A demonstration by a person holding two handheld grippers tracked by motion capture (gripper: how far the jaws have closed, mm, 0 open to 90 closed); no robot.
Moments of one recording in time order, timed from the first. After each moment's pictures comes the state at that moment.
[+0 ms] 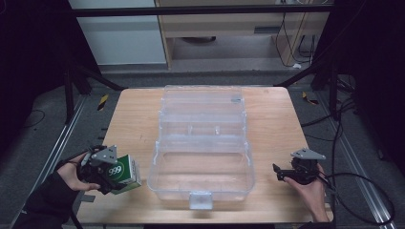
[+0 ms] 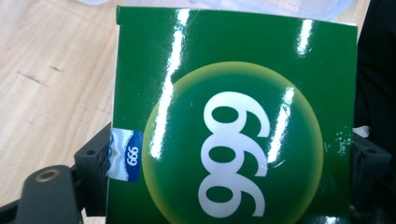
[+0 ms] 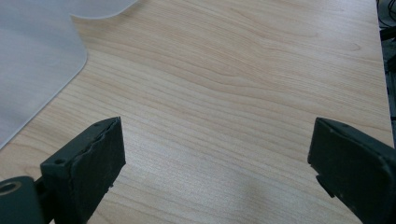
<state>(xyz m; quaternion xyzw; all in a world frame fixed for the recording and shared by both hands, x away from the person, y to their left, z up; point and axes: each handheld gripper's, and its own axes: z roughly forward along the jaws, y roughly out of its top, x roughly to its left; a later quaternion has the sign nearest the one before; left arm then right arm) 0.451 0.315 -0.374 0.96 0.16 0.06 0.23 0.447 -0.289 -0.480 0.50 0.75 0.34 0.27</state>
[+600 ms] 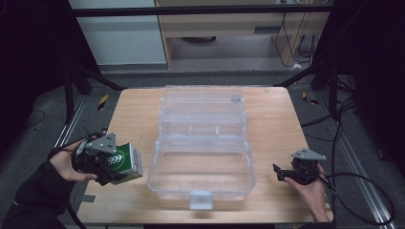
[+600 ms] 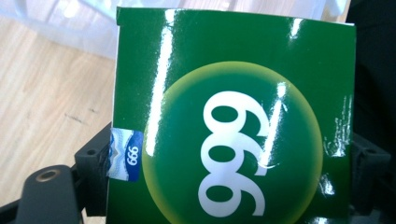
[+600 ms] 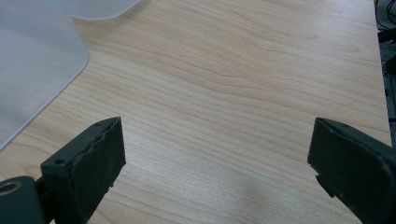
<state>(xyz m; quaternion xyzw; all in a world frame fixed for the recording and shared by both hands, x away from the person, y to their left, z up) 0.449 0.295 -0.318 0.96 0.13 0.08 0.24 0.446 -0.289 -0.479 0.50 0.75 0.34 0.27</state>
